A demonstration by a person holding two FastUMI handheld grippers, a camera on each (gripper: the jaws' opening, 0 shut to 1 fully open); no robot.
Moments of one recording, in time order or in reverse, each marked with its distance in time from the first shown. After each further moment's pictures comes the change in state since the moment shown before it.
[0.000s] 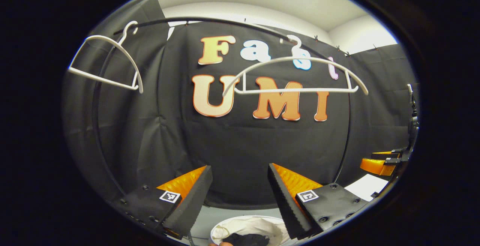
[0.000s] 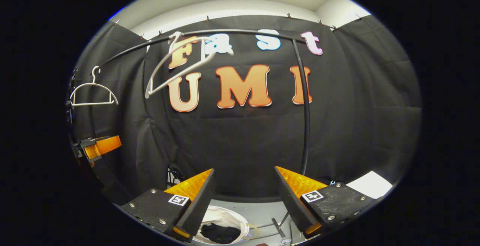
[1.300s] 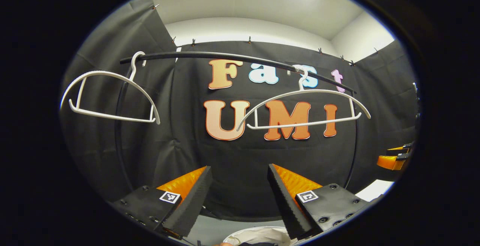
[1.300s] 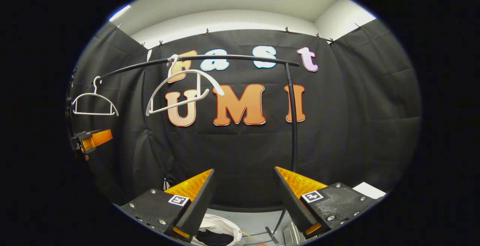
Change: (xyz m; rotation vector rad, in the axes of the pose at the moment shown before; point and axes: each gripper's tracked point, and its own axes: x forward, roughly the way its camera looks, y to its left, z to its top) left arm -0.019 0.024 0.061 0.047 -0.100 0.075; right arm -0.019 -0.017 0.045 -0.011 -0.089 -0.021
